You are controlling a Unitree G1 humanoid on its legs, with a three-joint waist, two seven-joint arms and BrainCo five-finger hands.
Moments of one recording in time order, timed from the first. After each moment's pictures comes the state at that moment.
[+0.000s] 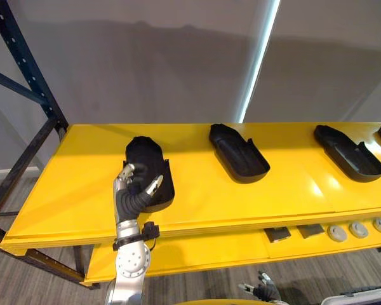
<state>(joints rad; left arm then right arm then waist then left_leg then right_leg) 0.34 -0.01 -0.09 -0.35 0.40 -0.14 0.37 0.25 0.01 -0.03 0.82 0.01 -0.09 -0.09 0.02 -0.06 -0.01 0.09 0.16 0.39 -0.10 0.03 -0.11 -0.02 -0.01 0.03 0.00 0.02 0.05</state>
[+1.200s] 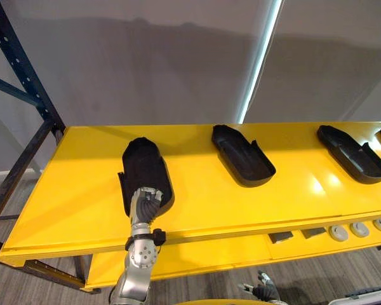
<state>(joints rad) 0.17 -0.01 -0.07 0.00 0.50 -0.09 0.33 0.26 0.01 -0.03 0.80 0.01 -0.08 -0.11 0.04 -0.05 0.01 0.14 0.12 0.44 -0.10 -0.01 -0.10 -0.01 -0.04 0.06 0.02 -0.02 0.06</state>
